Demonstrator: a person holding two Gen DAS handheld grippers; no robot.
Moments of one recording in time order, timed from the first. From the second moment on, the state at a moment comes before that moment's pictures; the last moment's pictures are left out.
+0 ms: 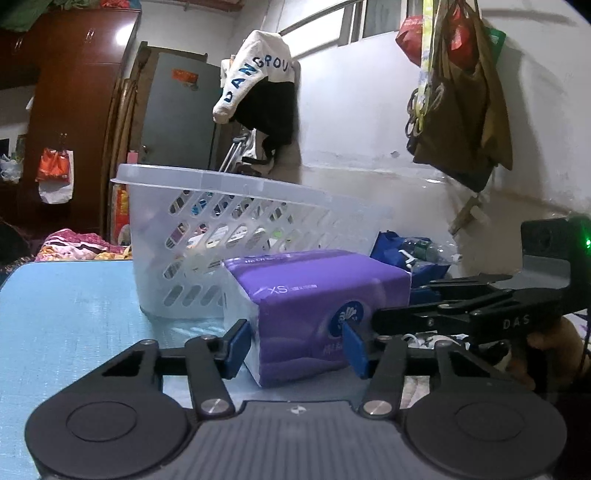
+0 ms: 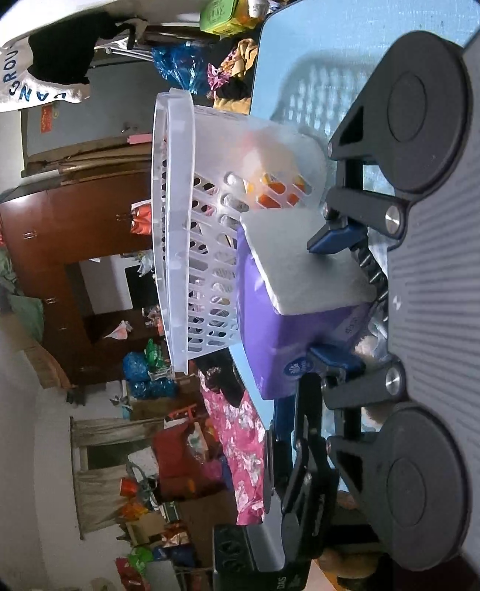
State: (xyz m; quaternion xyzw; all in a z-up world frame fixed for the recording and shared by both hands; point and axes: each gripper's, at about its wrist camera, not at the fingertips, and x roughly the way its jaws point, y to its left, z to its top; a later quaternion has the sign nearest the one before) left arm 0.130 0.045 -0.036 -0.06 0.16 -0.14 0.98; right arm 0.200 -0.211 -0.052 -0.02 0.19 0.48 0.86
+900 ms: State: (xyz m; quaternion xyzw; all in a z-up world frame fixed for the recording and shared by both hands) left arm 0.076 0.023 -0.003 0.00 0.06 -0.12 0.99; right arm 0.164 -0.215 -0.026 -0.04 0.09 0.47 0.87
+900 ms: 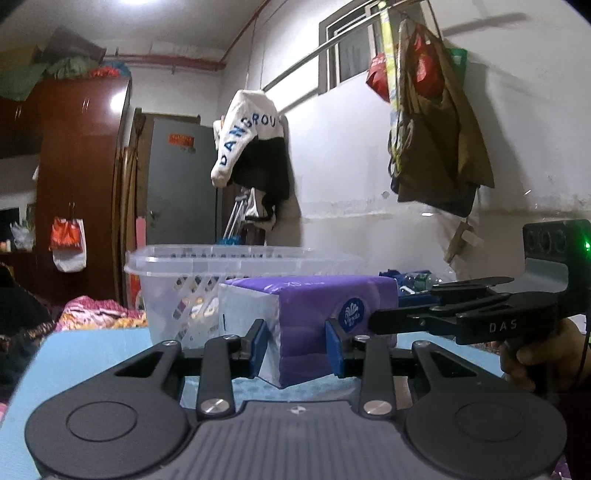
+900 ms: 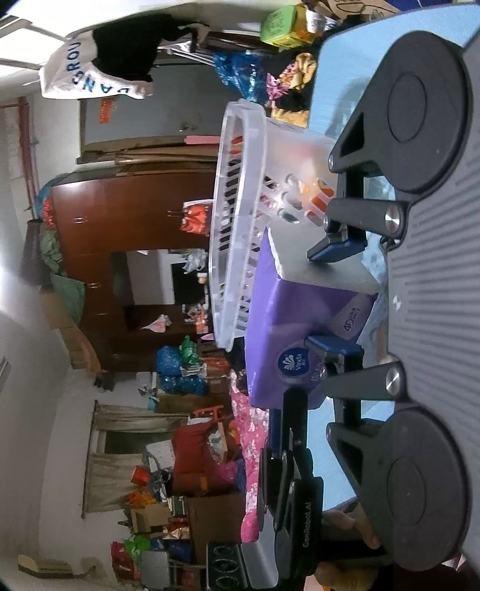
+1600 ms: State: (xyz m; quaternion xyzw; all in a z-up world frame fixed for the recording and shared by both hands) left arm 0.113 0.008 0.120 0.06 -0.01 -0.12 0.99; right arm 0.187 -0.209 0.072 -0.07 0.00 0.44 0.90
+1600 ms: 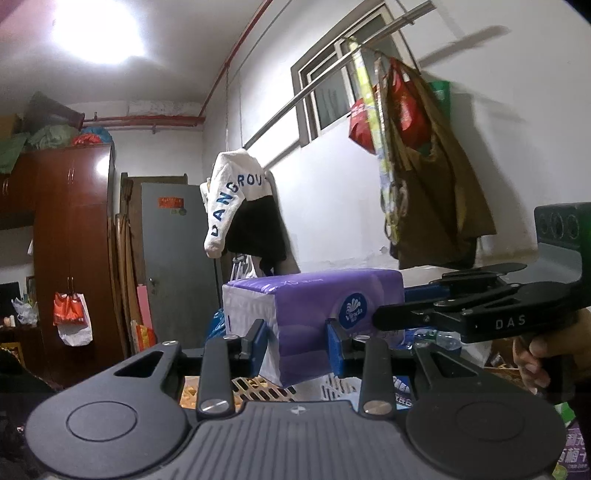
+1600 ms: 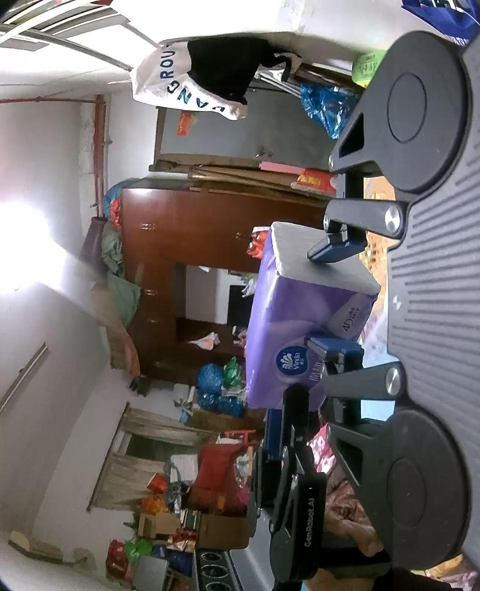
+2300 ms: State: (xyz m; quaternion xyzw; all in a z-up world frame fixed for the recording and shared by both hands) left arm 0.269 0.029 0.073 0.03 0.17 -0.08 0.98; right arm 0.293 -0.166 0.012 -0.07 0.18 0.37 0.91
